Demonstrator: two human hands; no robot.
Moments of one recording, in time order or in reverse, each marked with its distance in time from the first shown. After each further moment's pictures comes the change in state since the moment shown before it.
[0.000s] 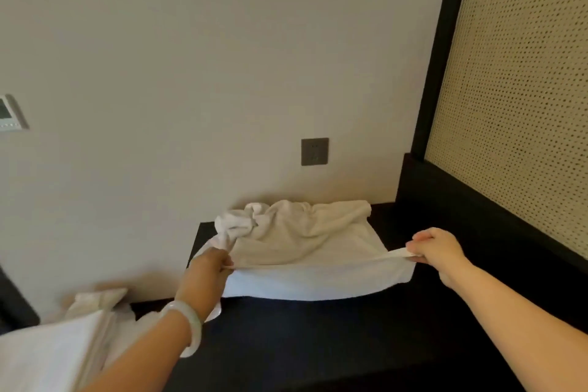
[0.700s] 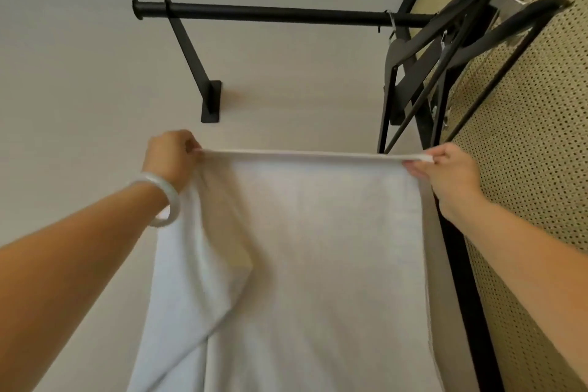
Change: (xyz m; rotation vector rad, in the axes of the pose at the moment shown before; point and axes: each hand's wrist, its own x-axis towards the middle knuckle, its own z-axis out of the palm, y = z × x) left_hand 0.263 0.337 -0.422 -0.087 1.089 0.493; right_hand 0.024 -0.532 -0.142 0.783 0.136 -1.144
